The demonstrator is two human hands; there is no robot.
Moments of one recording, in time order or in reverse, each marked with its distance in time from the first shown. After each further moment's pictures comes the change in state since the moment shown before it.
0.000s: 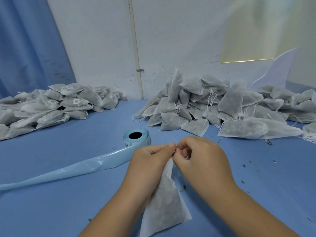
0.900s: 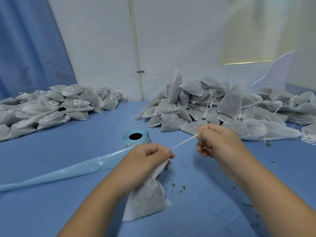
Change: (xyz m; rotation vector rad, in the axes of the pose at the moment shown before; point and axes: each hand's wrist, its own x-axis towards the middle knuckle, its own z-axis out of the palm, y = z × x) left_hand 0.016 0.000 -0.033 0.291 -0.234 0.007; right_hand 0.034 0.039 -0.023 0.831 -0.218 0.314
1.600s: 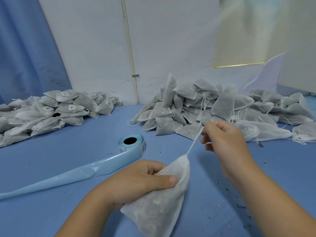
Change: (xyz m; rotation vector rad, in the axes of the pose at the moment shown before) left_hand -0.002 -0.004 -0.001 -0.015 -0.388 -0.100; right_hand 0.003 -0.003 -0.010 0.068 0.358 -0.027
